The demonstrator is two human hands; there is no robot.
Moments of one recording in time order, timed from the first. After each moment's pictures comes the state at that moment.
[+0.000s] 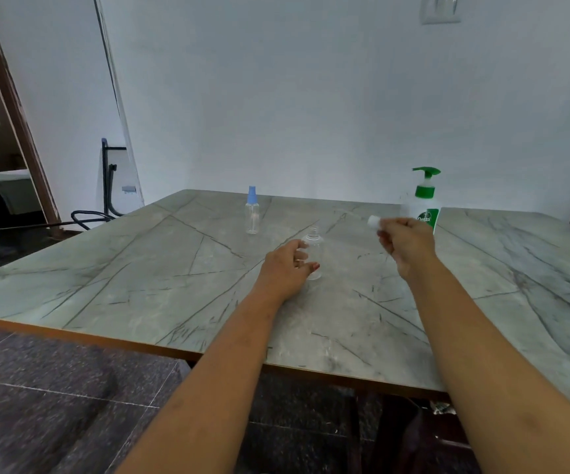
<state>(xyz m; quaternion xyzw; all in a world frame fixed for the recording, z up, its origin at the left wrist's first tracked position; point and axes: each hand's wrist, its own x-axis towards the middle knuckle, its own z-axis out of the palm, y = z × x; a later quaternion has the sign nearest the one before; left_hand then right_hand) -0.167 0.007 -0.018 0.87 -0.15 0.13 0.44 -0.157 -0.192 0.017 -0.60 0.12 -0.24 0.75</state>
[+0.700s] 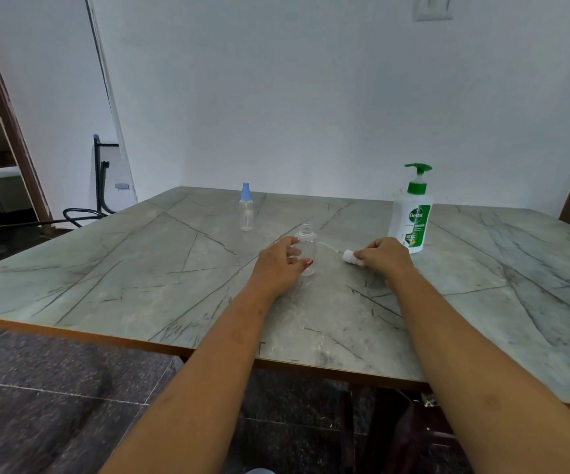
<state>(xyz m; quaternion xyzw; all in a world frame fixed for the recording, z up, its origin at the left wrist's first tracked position) -0.167 0.006 -0.020 0.87 -0.14 0.12 0.45 -0.149 -0.193 -0.014 -0.88 0.17 -0.15 0.42</state>
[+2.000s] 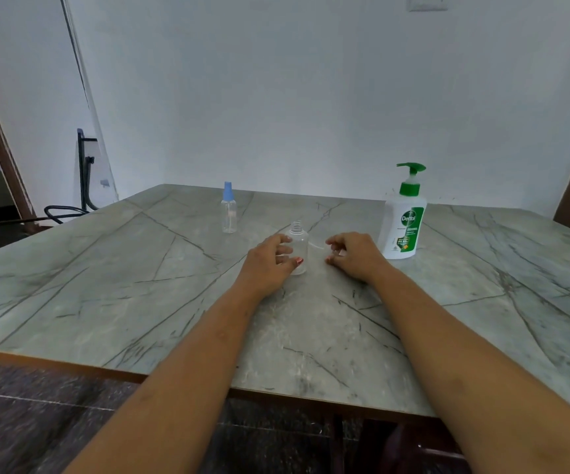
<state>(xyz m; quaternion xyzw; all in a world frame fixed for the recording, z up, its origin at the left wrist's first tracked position) -0.133 -0.006 -0.023 0.87 -0.16 0.13 0.44 -0.103 -0.199 -0.021 -0.95 -0.07 -0.17 0.25</state>
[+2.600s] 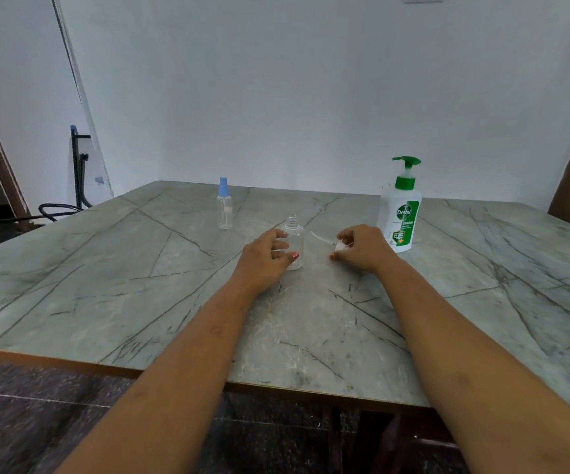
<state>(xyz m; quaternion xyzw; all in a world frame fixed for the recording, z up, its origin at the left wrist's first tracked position) -0.132 -0.007 -0.023 0.88 -0.16 0.13 0.43 -0.112 -0.212 -0.013 -0.95 -0.01 -0.14 0.27</state>
